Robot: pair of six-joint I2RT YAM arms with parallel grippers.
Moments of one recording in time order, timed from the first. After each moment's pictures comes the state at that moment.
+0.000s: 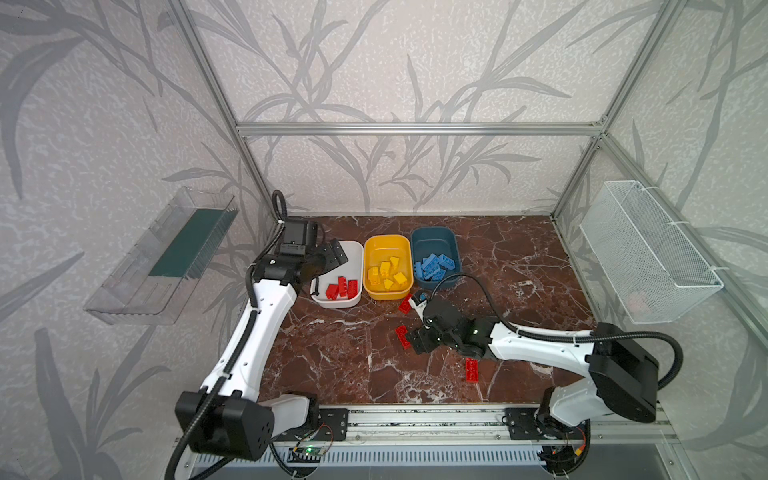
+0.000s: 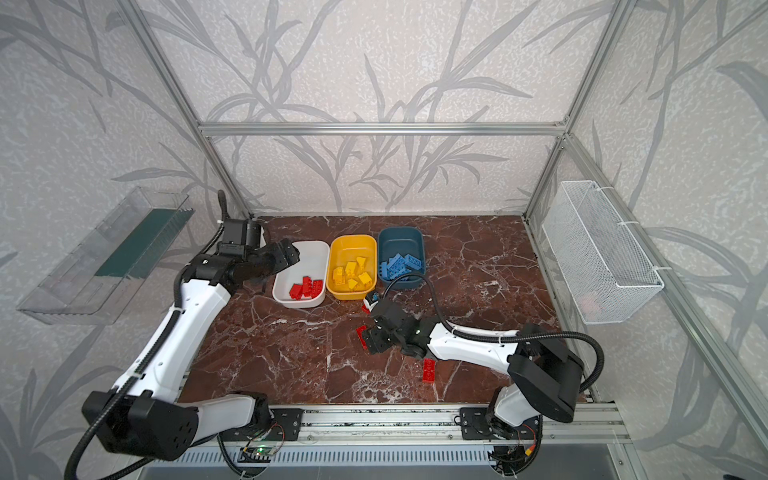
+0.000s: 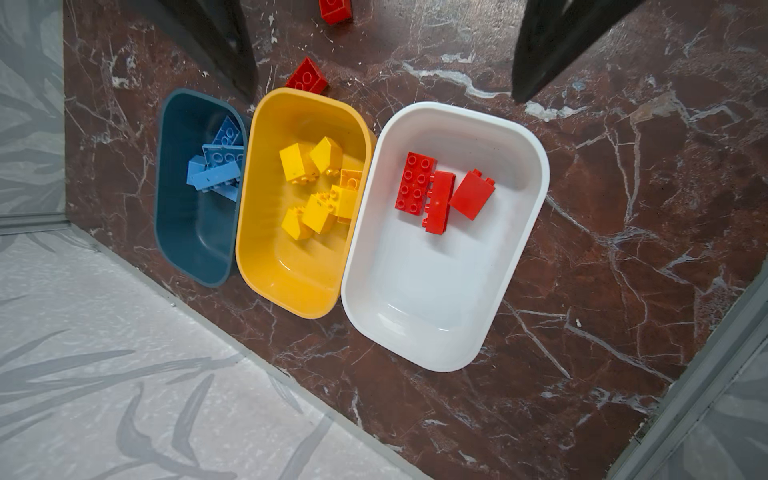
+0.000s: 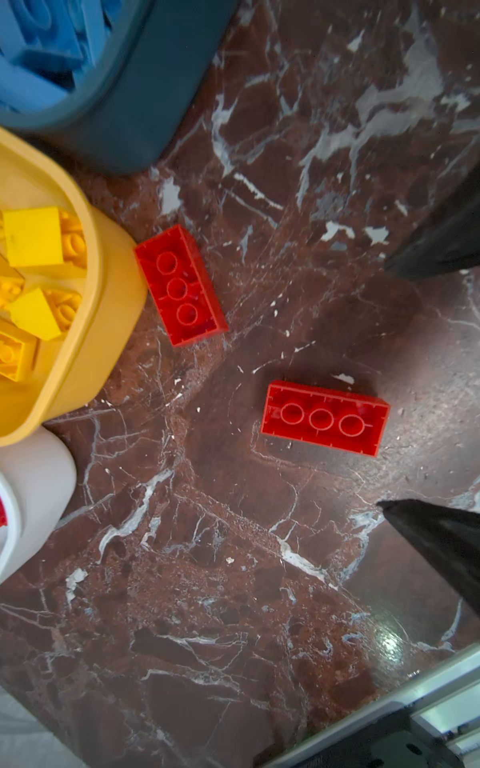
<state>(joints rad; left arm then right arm) -0.10 1.21 1.25 -0.85 -0.01 -0.58 1.04 1.53 0.86 -0.17 0.10 0.38</state>
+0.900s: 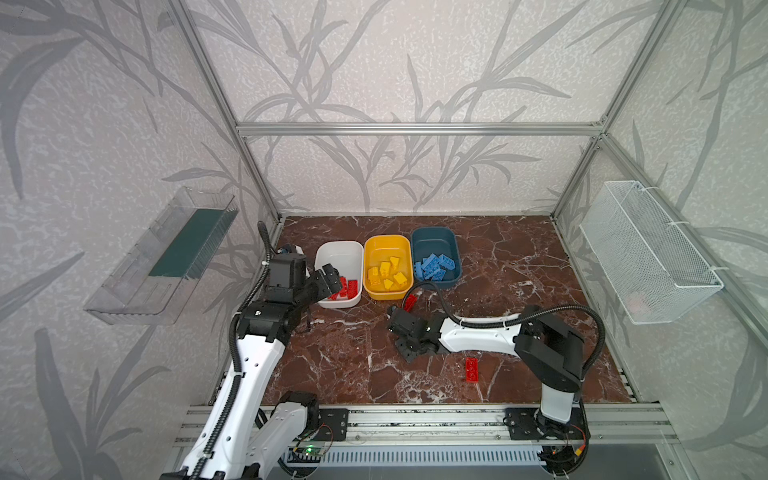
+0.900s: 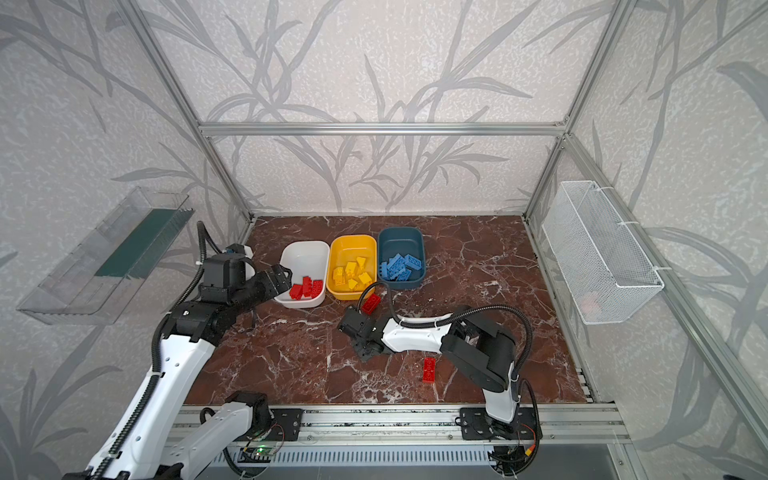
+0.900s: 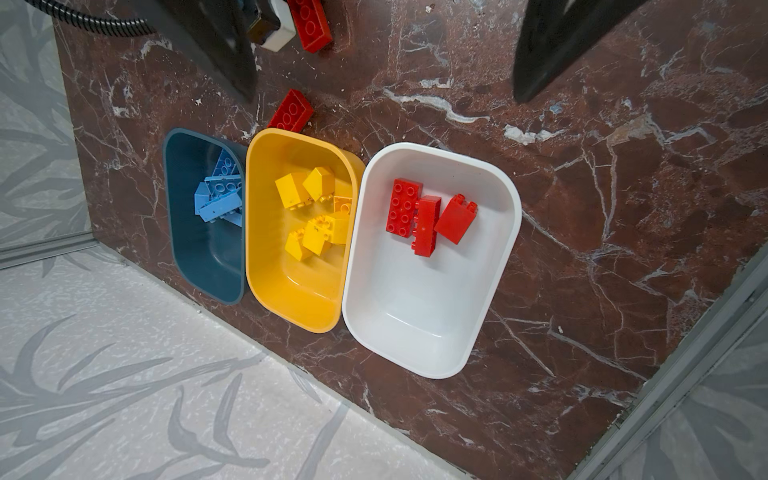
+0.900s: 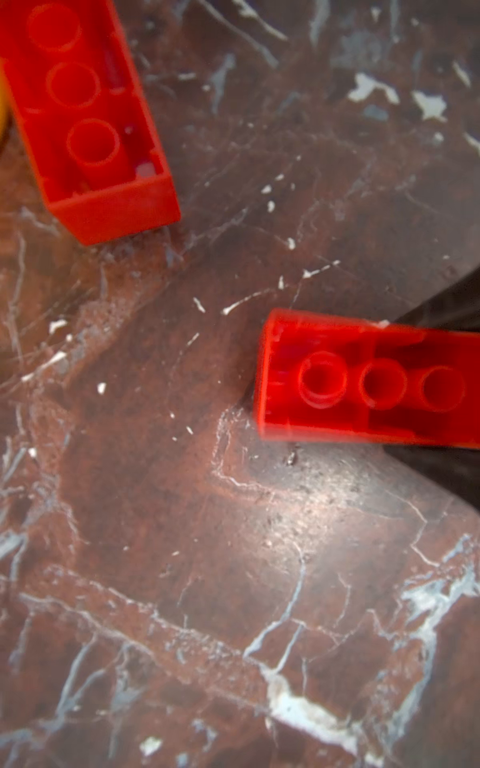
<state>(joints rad) -0.10 0.91 1.00 -0.78 -0.01 -0.53 1.11 1.89 1.14 -0.43 0.18 0.41</state>
